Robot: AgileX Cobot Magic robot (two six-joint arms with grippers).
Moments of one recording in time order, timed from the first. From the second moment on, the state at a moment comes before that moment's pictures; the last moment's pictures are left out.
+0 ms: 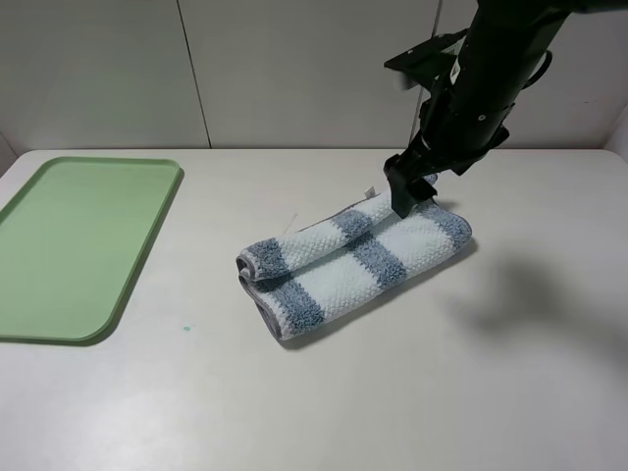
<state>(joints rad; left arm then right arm) 0.00 -0.01 -0.50 0.07 1.06 -0.14 0.51 1.75 -1.31 -0.07 0.92 -0.13</state>
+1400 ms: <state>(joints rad) 0.09 -0.01 -0.50 0.07 1.06 -0.14 0.51 2.05 -1.30 0.09 0.57 -0.20</state>
